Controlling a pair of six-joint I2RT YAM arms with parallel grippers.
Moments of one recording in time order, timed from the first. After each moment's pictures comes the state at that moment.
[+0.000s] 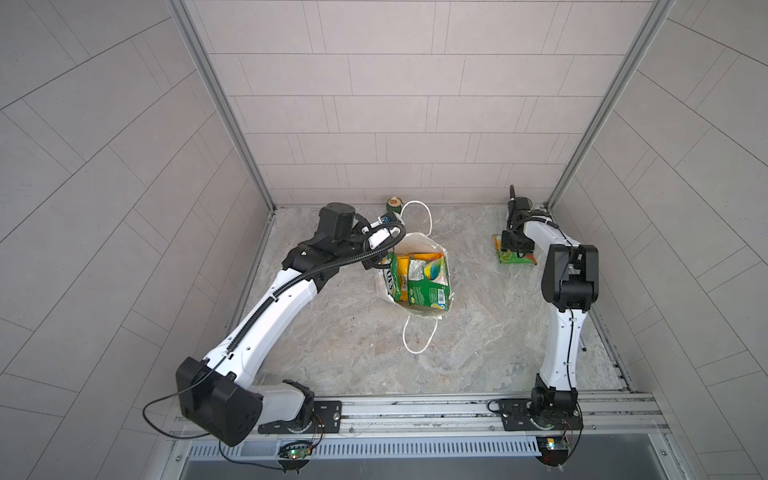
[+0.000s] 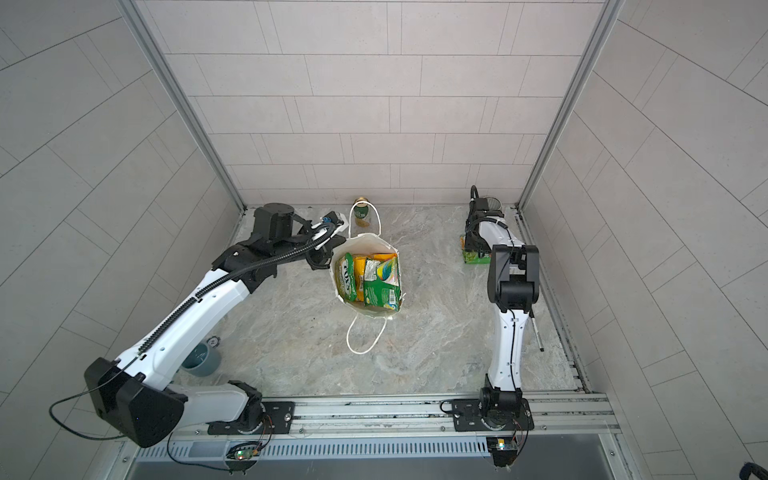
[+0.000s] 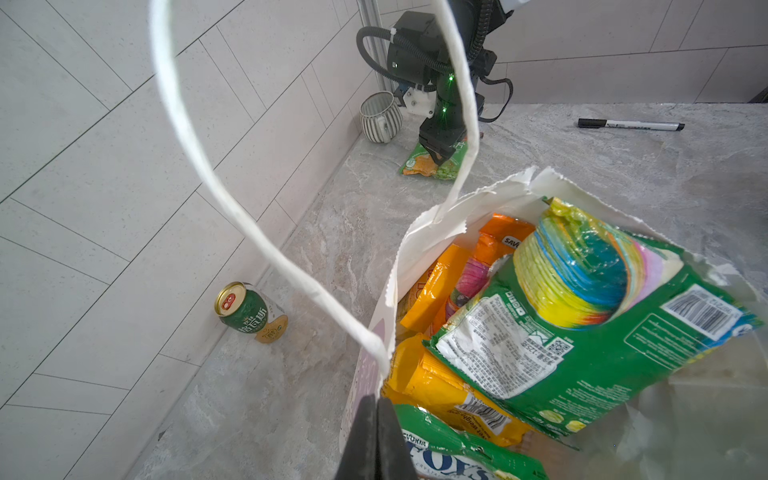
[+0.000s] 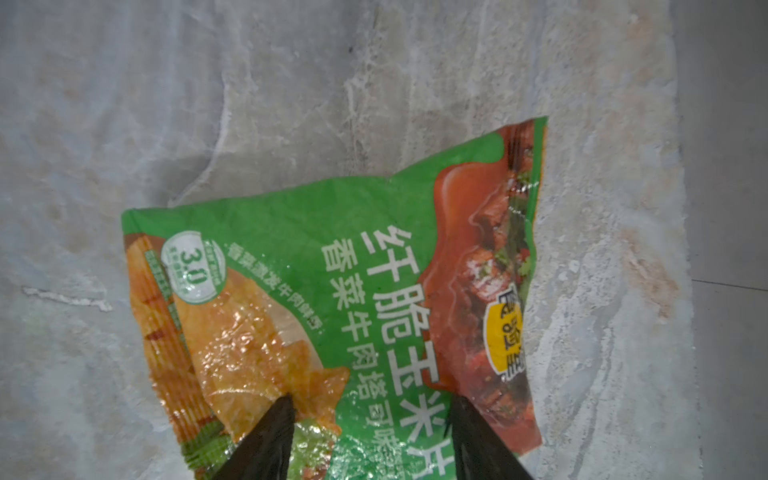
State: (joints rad) left arm -0.43 1.31 1.30 -0.50 0.40 0.57; right arm -0.11 2.22 1.81 -0.81 0.24 0.16
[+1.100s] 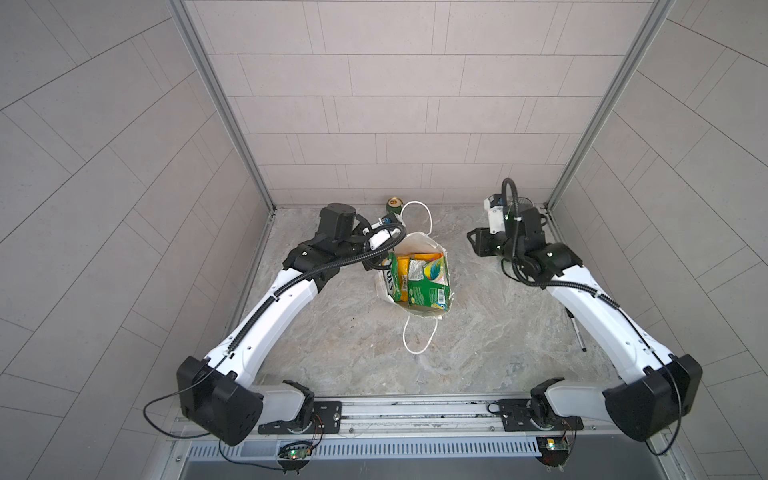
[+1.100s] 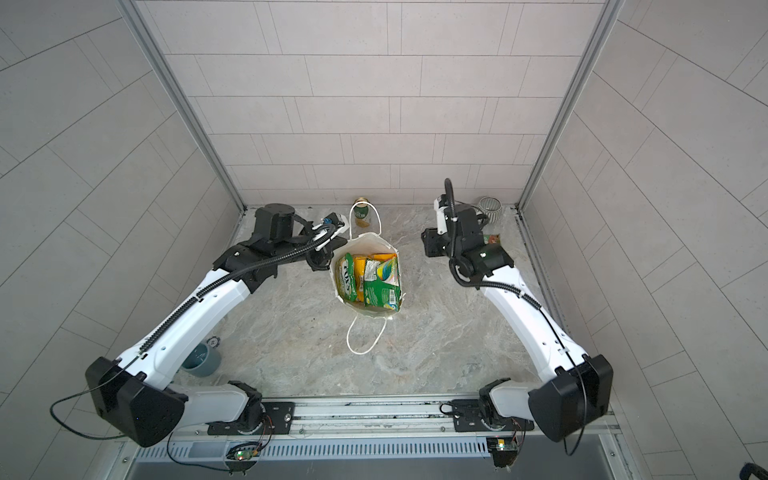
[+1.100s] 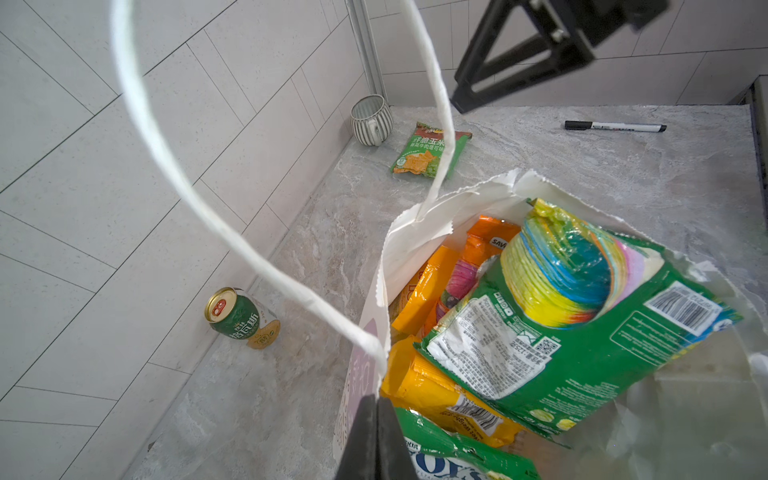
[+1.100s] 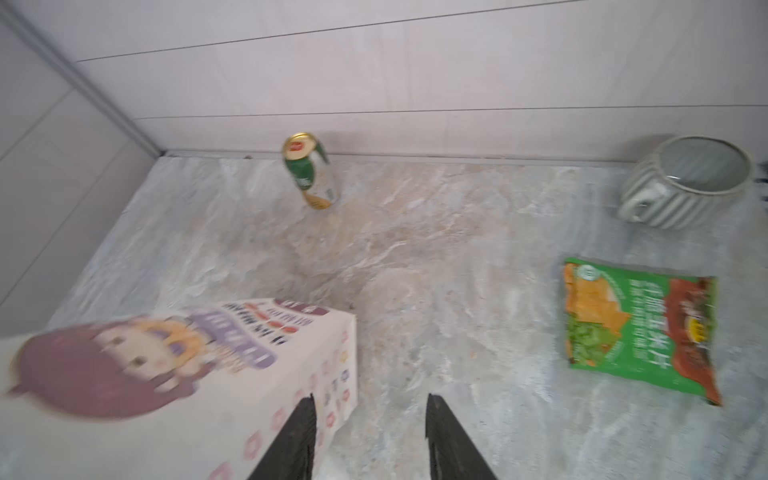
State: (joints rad) left arm -0.43 1.32 1.30 -0.50 0.43 0.58; right arm 0.40 1.25 1.25 -0.55 0.00 0.26
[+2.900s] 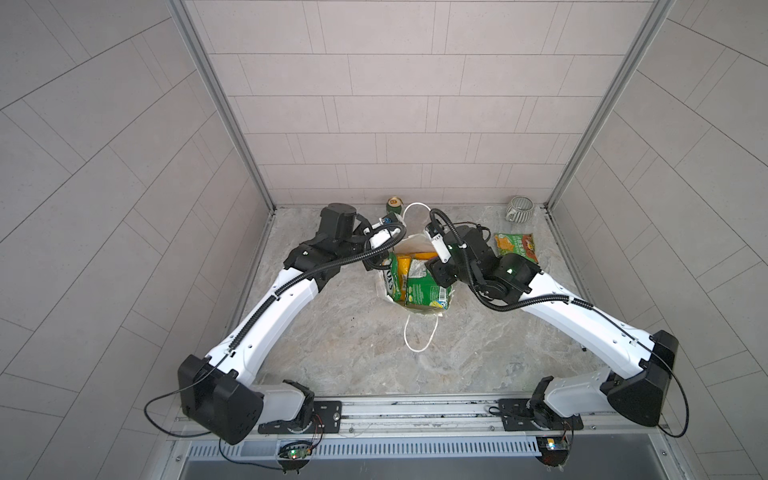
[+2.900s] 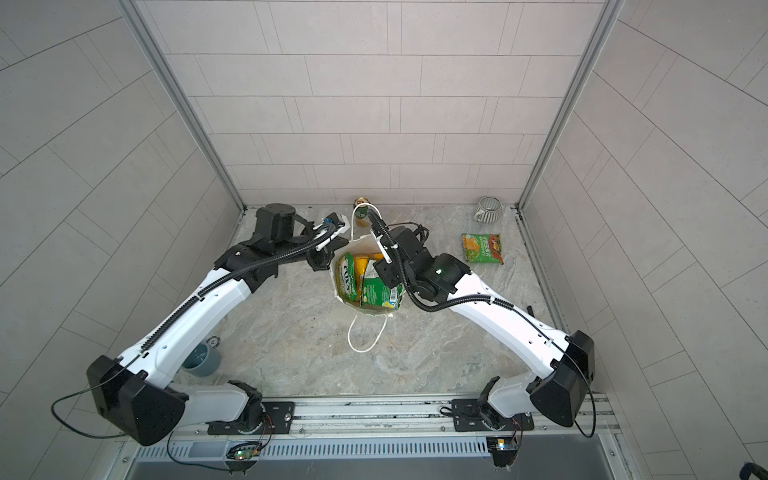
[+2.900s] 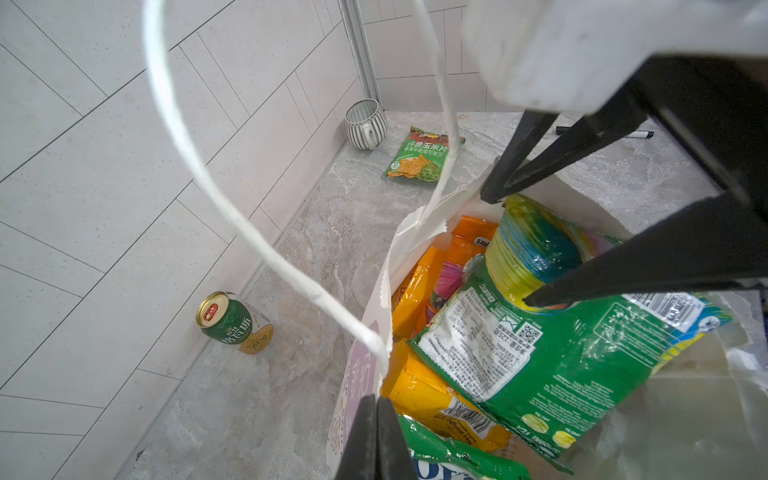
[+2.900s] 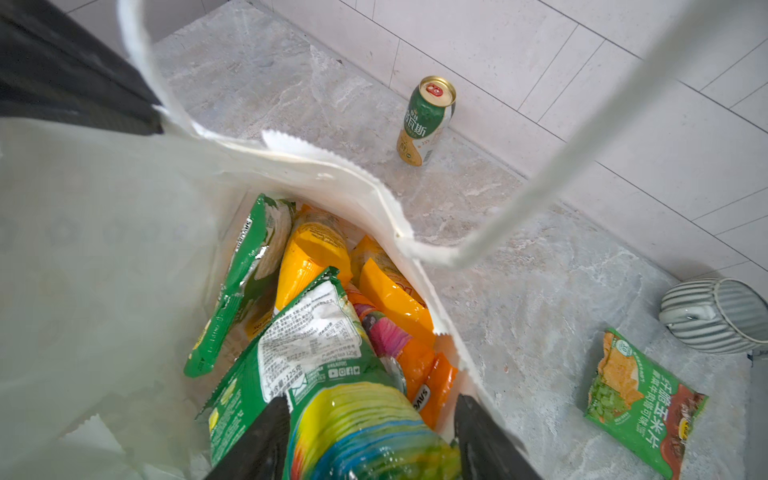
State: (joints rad) left arm -0.43 1.32 1.30 -0.49 0.45 0.57; right arm 0.76 1.38 1.39 -0.72 0.27 0.04
